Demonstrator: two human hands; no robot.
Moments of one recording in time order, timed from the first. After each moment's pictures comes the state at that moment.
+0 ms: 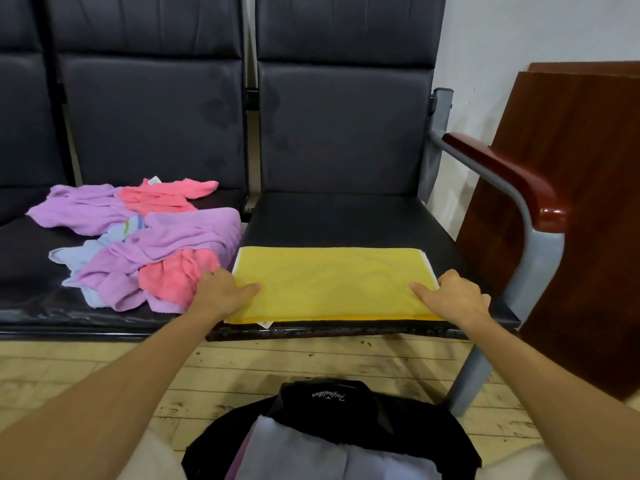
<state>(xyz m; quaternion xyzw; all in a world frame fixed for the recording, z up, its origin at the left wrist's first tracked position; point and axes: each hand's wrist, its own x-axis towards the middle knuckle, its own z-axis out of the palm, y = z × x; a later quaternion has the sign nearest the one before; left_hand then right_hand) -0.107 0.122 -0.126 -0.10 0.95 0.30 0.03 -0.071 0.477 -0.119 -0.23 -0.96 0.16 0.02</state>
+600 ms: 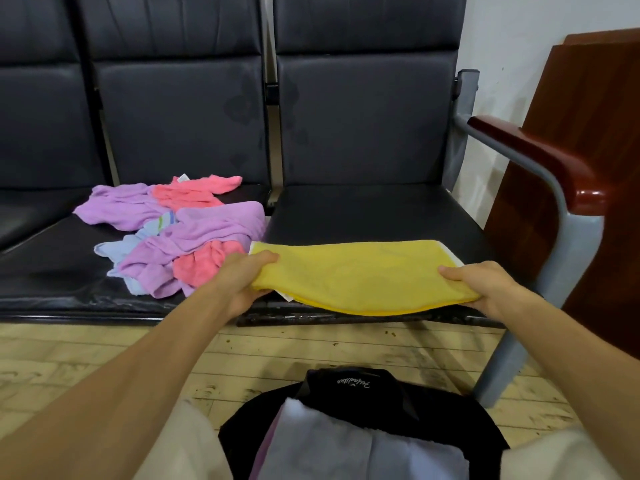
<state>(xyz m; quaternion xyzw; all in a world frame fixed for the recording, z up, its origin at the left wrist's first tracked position) -0.080 0.136 -0.090 -0.16 0.64 0.75 0.05 -0.080 0.480 -0.117 -0.30 -0.74 0.60 -0.01</state>
